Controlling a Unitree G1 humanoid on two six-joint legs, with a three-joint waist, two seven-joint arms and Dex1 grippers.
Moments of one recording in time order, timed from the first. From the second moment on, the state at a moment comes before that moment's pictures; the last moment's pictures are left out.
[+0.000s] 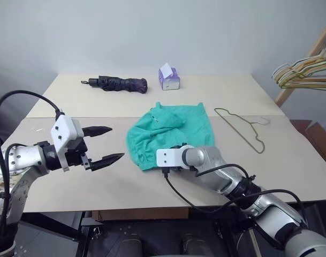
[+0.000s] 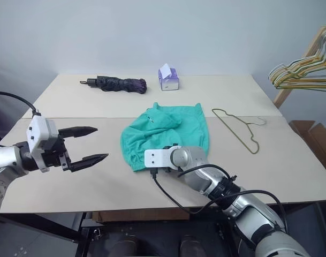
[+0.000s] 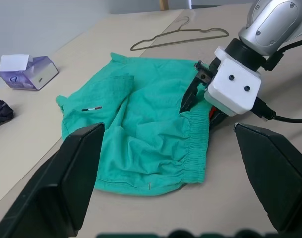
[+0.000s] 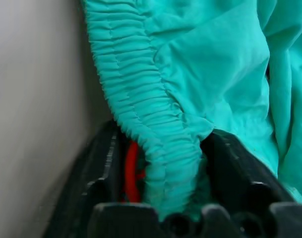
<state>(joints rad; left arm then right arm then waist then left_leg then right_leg) -0.10 0.88 0.30 -0.42 -0.59 0.46 -0.99 -0.69 -0.46 0.76 -0.01 -0.47 0.51 0.81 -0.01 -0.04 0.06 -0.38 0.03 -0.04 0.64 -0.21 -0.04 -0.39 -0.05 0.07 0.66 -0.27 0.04</state>
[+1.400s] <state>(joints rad) -0.28 0.85 0.14 -0.23 -0.51 0.34 -1.09 -0.31 -0.89 0.25 -0.52 -0.28 0.47 1.08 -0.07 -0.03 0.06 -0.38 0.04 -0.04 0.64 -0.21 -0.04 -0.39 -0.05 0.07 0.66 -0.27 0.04</state>
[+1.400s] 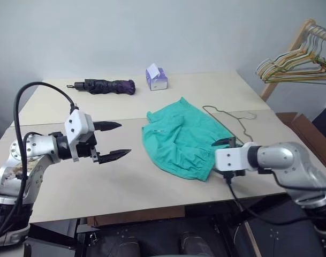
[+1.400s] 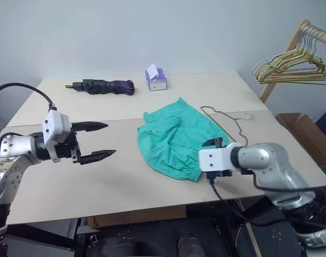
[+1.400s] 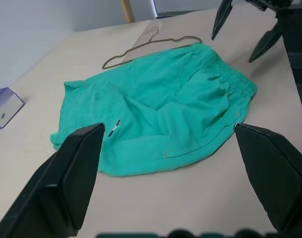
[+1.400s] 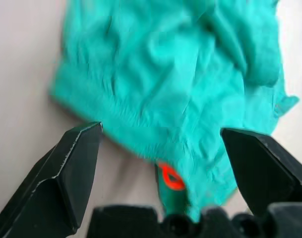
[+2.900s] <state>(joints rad) -0.61 0.63 -0.27 0.64 0.33 -0.65 -0.71 -0.26 -1.07 0.32 -0.47 -0.25 0.13 0.98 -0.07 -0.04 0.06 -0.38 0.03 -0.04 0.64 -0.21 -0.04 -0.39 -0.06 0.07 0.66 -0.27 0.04</state>
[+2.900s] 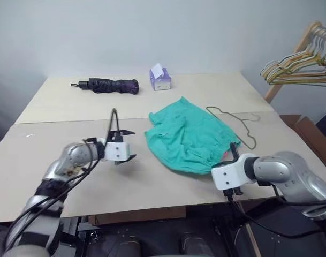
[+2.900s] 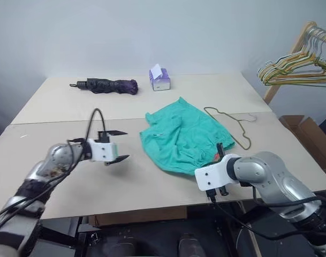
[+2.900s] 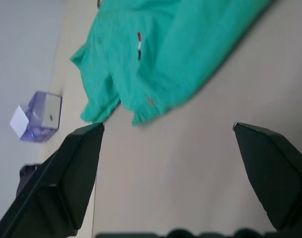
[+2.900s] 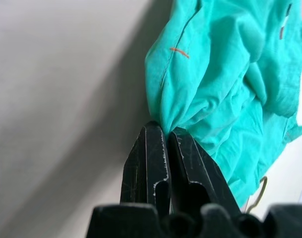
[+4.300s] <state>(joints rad) -0.91 0.70 -0.43 1.11 0.48 -0.89 -0.60 -0.25 -0.96 0.20 -0.40 -0.26 0.05 0.95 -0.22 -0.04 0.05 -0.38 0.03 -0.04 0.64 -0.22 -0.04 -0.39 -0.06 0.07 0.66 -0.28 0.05</state>
